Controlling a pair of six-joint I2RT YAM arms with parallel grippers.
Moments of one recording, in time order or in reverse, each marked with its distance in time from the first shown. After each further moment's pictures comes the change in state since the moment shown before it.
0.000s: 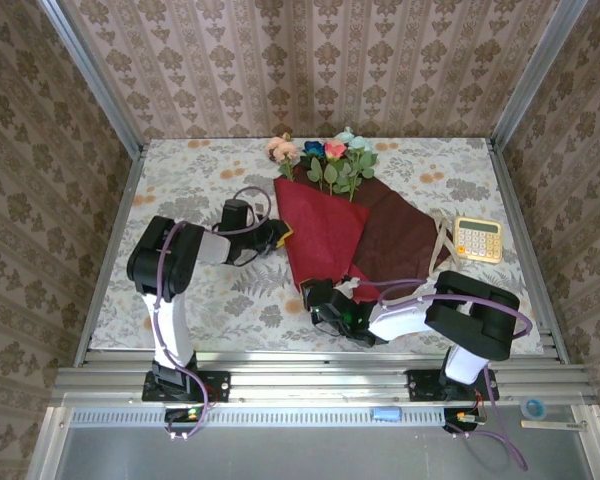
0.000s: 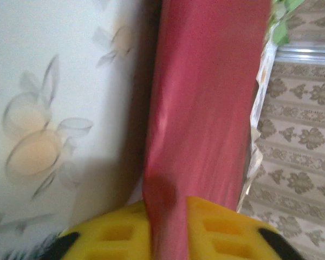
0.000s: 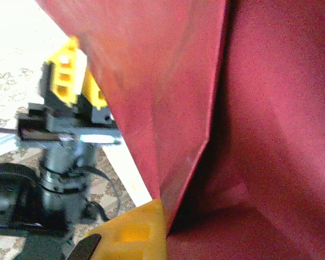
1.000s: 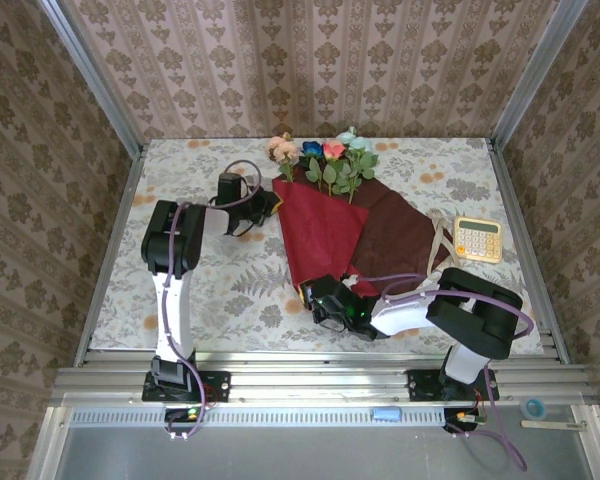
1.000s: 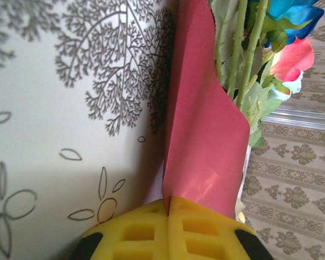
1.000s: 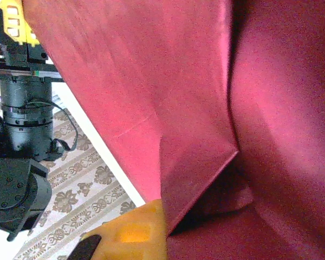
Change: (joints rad) left arm 0.100 0.247 0.379 -0.094 0.002 -0.006; right arm -0.058 -0.003 0.002 -0.014 -0.162 0.000
